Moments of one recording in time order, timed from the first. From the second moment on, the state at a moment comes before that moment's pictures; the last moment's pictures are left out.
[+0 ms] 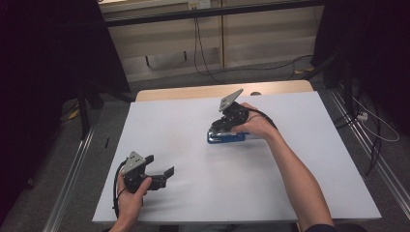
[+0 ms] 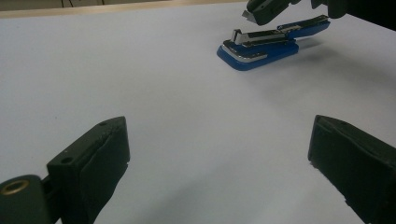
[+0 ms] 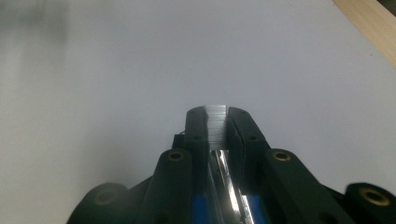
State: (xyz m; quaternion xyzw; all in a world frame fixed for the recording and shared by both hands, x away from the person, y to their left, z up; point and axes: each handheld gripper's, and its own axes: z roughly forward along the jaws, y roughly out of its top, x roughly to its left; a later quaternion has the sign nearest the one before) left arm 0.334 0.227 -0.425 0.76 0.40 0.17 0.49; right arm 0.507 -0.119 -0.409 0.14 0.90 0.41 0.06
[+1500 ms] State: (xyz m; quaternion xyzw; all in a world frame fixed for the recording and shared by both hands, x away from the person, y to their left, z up) left arm 0.334 0.226 -0.425 0.76 0.39 0.17 0.48; right arm 0.515 -0.118 -0.422 0.12 0.91 0.39 0.04
